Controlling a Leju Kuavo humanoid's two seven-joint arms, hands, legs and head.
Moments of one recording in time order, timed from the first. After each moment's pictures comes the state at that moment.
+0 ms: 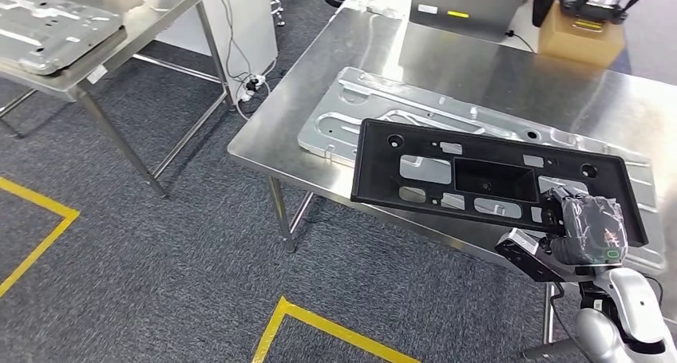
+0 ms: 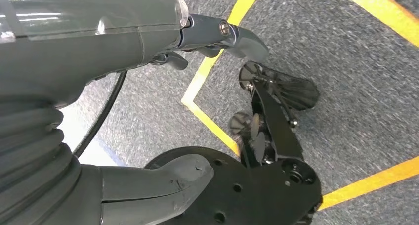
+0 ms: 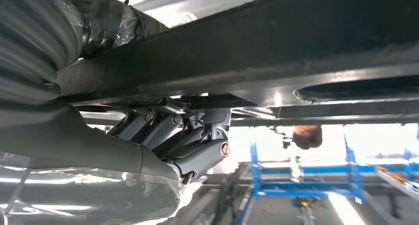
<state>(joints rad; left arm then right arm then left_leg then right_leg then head) 0.02 0.00 -0.06 -0.02 0.49 -0.26 -0.23 -0.05 -0.51 0.04 -1.65 0.96 -0.32 -0.09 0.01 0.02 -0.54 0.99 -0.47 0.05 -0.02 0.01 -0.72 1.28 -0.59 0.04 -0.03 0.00</state>
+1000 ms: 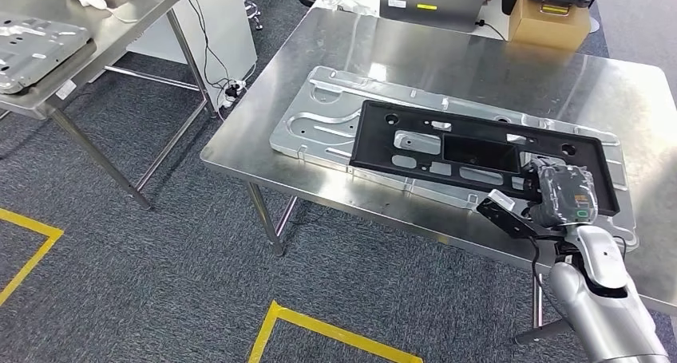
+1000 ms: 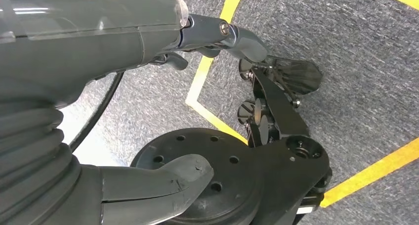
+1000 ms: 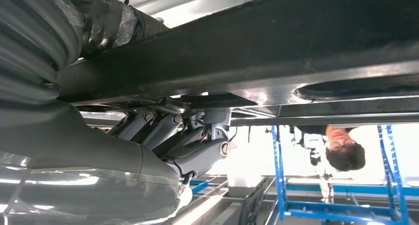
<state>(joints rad) 0.00 0.00 -0.14 -0.02 0.52 -0.29 -0.22 -0.34 -0.46 0.17 -1.35 1.01 -0.31 -0.07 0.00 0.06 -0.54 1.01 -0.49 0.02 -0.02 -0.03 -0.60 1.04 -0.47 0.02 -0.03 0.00</state>
